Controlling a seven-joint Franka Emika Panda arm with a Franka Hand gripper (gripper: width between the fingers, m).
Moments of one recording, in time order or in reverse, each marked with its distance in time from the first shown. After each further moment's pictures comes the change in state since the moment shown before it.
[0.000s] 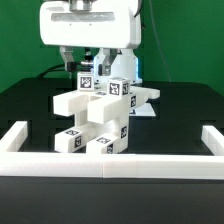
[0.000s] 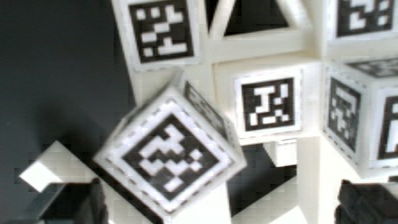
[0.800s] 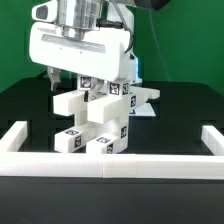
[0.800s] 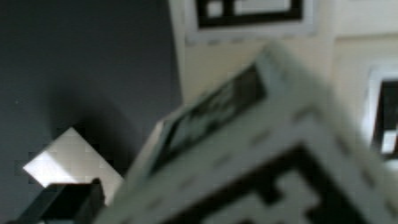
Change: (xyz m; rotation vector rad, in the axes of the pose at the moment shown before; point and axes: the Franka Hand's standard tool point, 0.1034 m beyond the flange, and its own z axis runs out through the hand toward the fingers) arm 0.016 0.018 0.039 -0.102 0.042 -0.051
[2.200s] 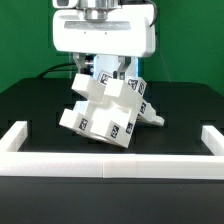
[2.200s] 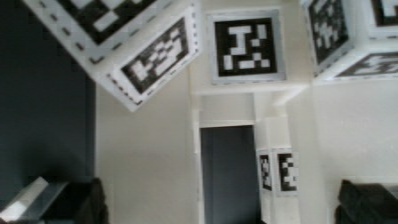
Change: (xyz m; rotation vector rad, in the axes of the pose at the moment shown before) arm -0.041 -0.029 -0.033 0.097 -0.066 0.000
